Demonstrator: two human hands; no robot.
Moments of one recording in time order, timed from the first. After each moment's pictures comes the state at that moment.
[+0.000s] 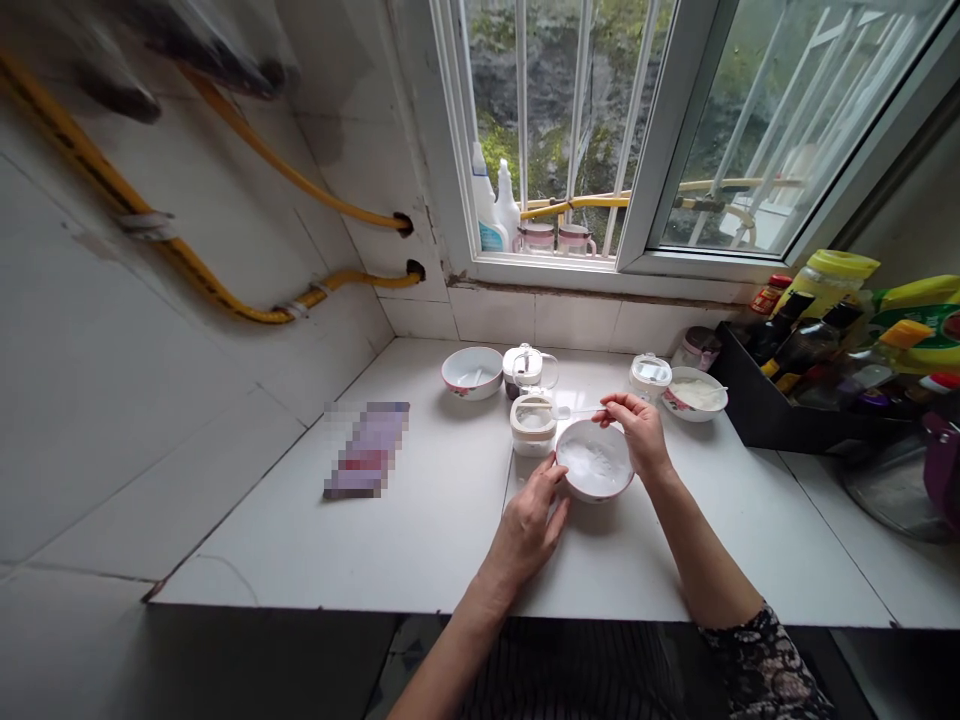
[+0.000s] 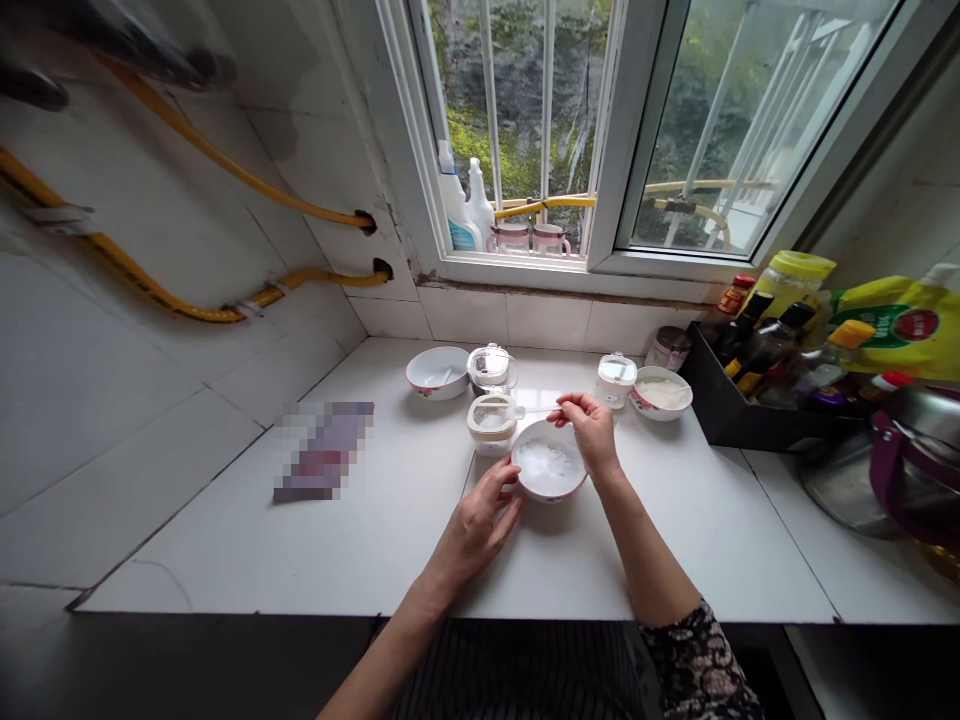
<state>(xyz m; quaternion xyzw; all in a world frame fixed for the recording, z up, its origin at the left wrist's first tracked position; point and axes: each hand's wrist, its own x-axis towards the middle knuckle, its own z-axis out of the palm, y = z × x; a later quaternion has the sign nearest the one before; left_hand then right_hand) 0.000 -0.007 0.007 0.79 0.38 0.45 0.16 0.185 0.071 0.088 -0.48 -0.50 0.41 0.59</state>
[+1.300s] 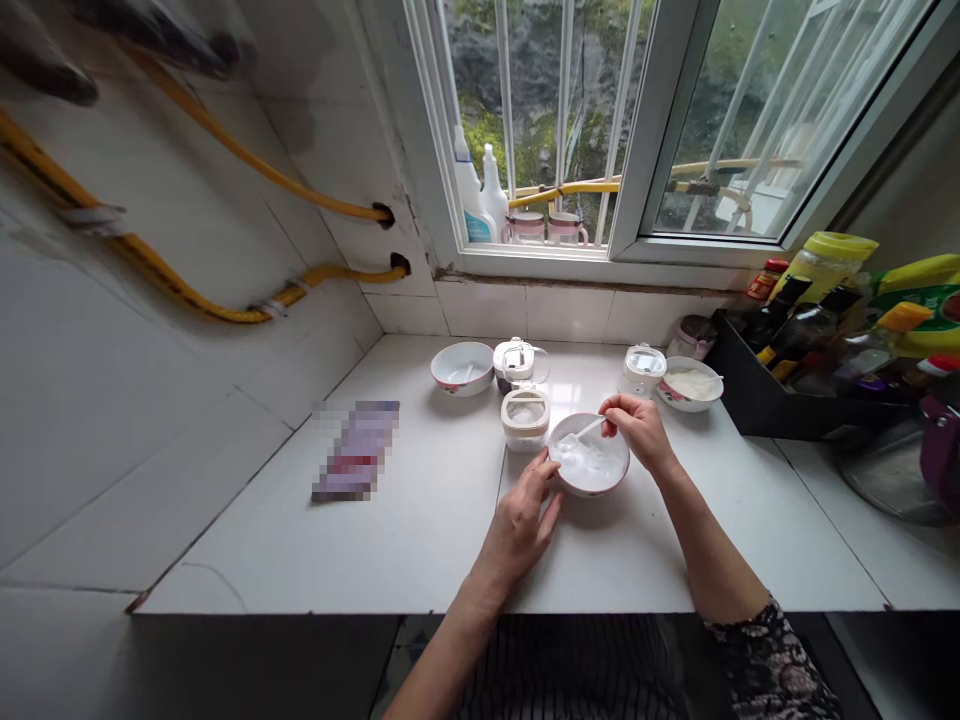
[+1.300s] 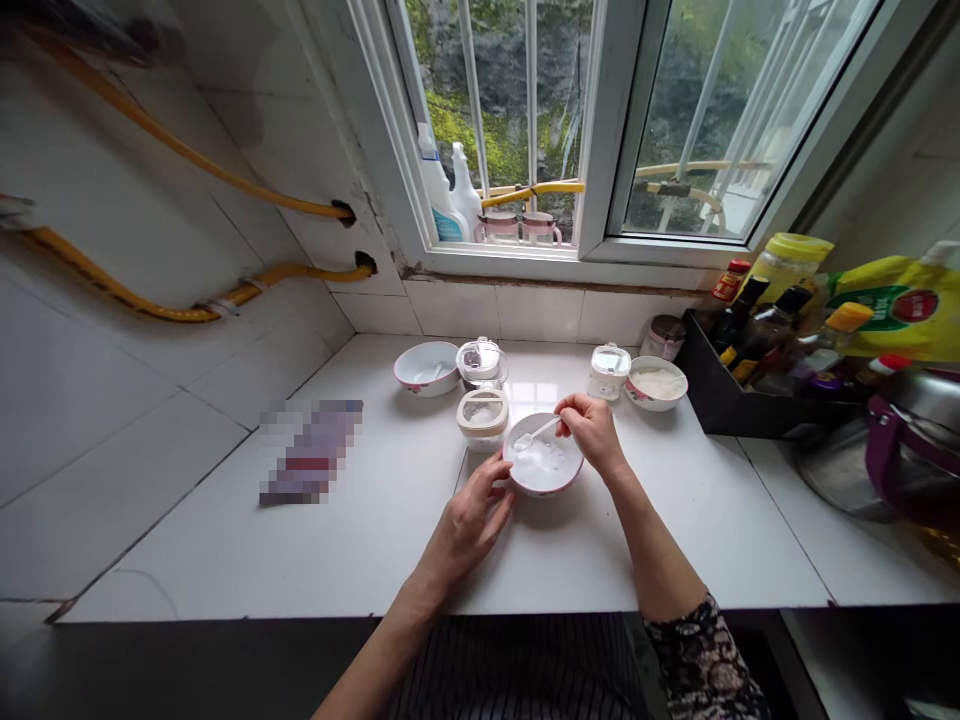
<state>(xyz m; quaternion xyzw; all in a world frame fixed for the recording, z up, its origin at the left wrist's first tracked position) -0.001 -0.010 0.011 0.79 0.38 0.45 0.18 0.201 0.063 0.091 -0.52 -0.56 0.41 0.50</state>
